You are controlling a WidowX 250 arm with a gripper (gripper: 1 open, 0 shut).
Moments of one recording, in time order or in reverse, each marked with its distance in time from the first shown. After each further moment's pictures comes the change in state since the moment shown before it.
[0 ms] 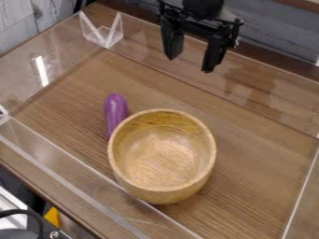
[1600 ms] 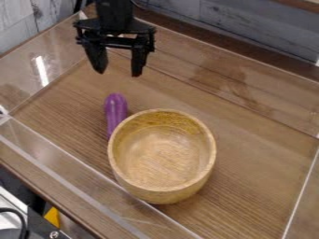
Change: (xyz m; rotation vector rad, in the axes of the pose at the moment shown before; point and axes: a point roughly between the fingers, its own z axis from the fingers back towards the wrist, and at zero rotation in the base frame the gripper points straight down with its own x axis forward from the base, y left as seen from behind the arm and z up) arm -0.029 0.099 -0.035 -0.018 -0.116 0.417
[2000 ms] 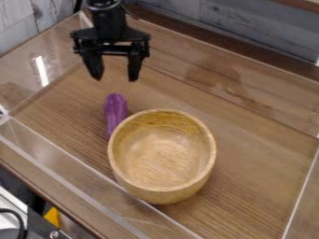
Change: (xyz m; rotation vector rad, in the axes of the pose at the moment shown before) arm 0.006 0.009 -0.019 -0.004 -0.008 0.076
